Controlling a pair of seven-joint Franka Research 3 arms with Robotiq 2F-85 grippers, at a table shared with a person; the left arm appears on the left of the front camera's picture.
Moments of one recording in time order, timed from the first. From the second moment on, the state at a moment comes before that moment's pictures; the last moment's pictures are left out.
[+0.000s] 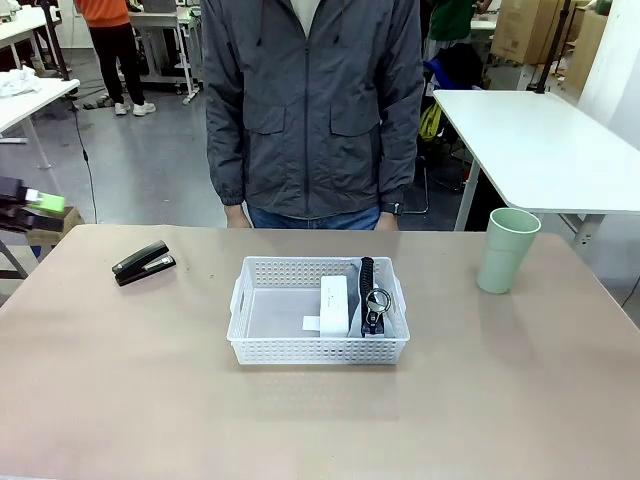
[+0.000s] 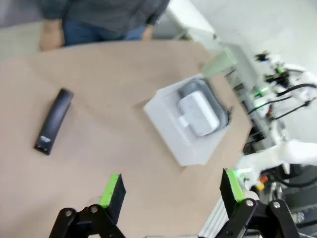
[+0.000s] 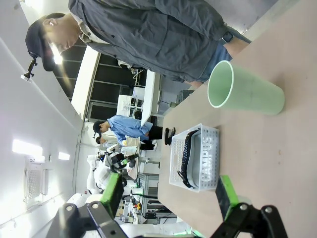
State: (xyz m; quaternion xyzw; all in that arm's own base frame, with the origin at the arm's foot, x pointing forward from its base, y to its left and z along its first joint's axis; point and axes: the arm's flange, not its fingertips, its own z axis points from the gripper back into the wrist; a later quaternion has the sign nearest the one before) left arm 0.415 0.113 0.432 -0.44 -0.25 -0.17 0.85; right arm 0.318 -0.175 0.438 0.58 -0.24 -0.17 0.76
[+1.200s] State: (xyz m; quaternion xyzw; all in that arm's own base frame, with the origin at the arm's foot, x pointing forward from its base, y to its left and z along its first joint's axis) left arm 0.539 -0.004 0.380 0.00 -0.02 -0.11 0.99; right arm 0.318 -0.176 0.438 0.58 -0.24 -0.17 0.76
